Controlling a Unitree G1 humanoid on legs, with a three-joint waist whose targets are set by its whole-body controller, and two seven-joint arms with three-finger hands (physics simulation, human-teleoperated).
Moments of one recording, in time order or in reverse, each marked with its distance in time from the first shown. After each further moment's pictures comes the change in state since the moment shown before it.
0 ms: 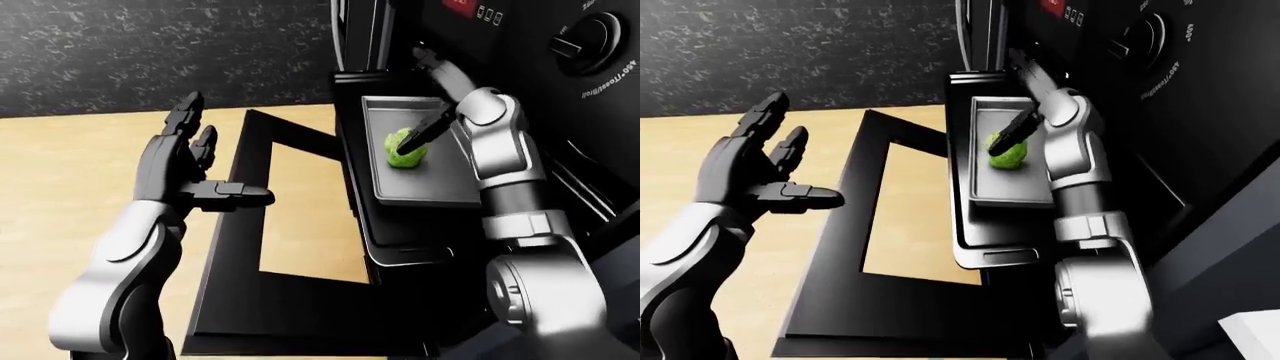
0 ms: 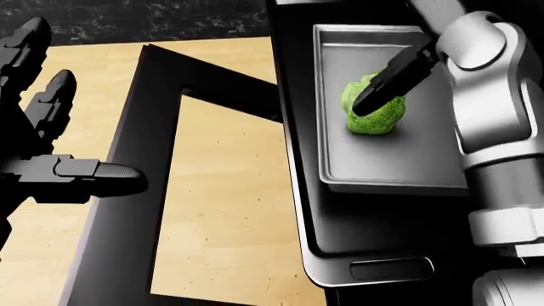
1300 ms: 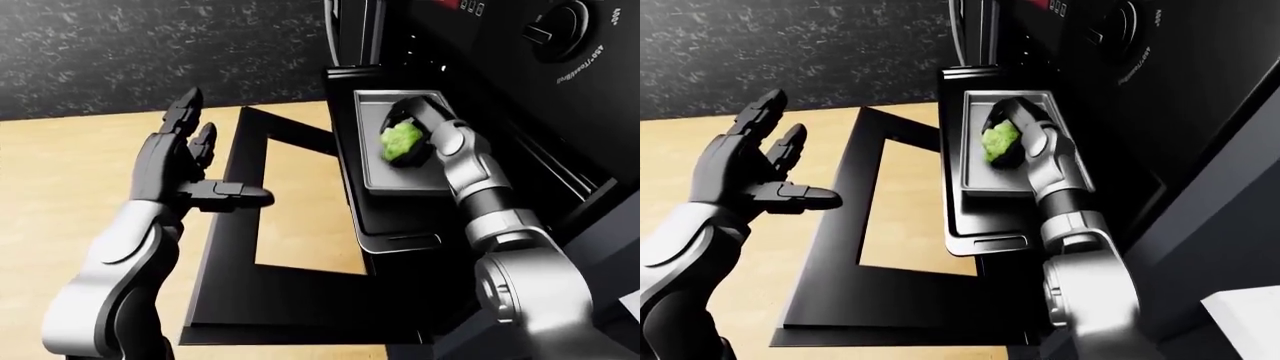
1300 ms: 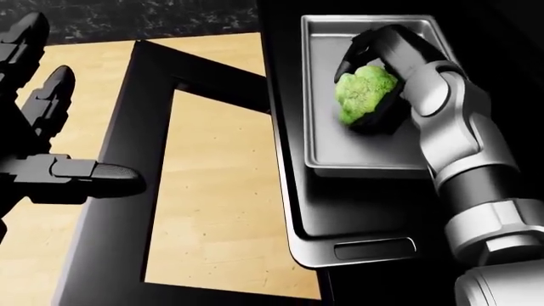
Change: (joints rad) left arm -0.006 0.003 0.009 -0.025 -0.001 0.019 -0.013; right arm -0.026 0.053 0.014 0.399 -0.203 -0.291 -0.211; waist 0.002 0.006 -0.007
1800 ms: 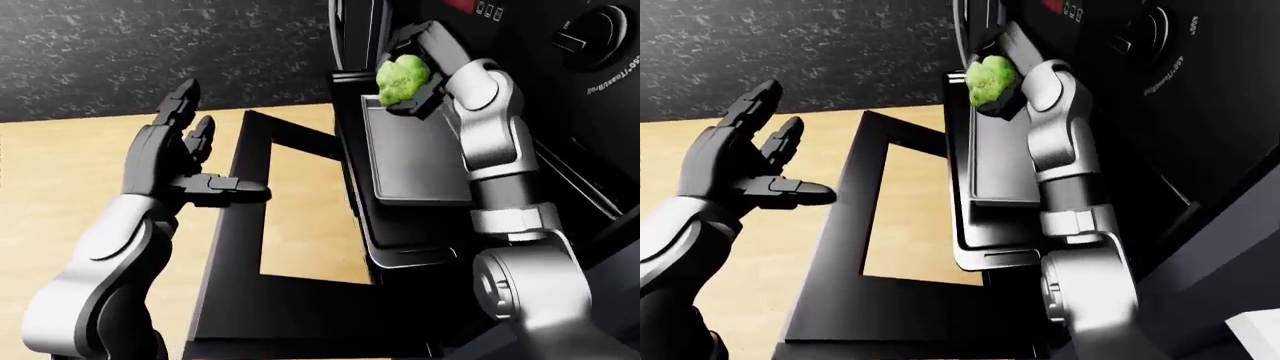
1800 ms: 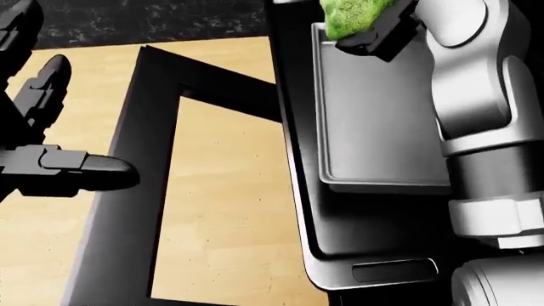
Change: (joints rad) left arm -0.036 0.032 0.026 -0.010 -0.075 0.037 0.027; right arm -0.030 0.011 -0.027 -0.482 0.053 0.178 0.153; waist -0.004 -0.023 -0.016
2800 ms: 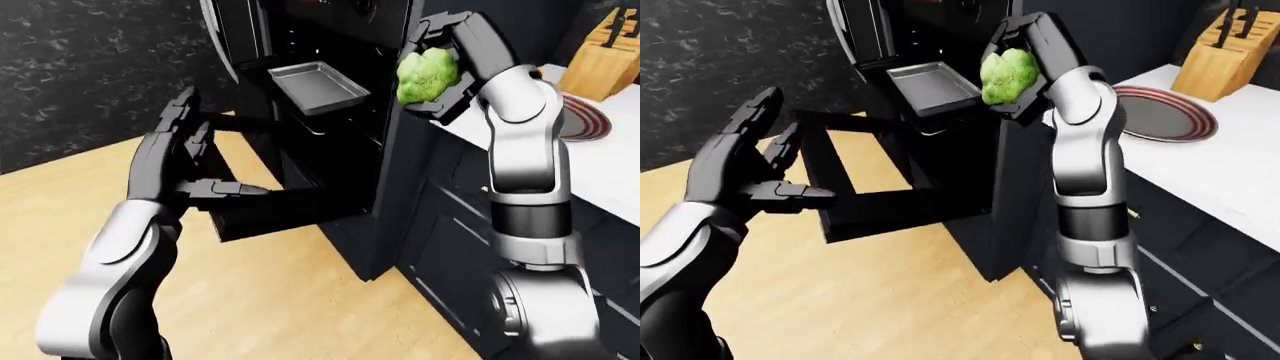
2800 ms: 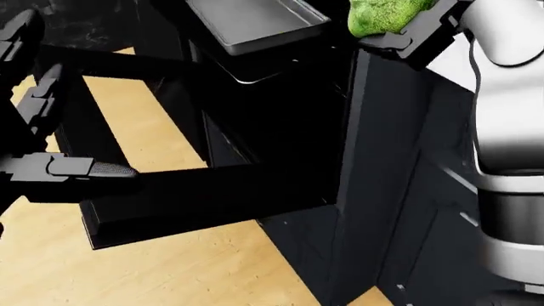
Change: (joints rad) left arm 0.032 -0.020 -0.024 0.000 0.055 -0.026 -0.004; right arm 0.141 -0.039 -0.035 -0.350 0.123 0.154 0.044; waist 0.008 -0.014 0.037
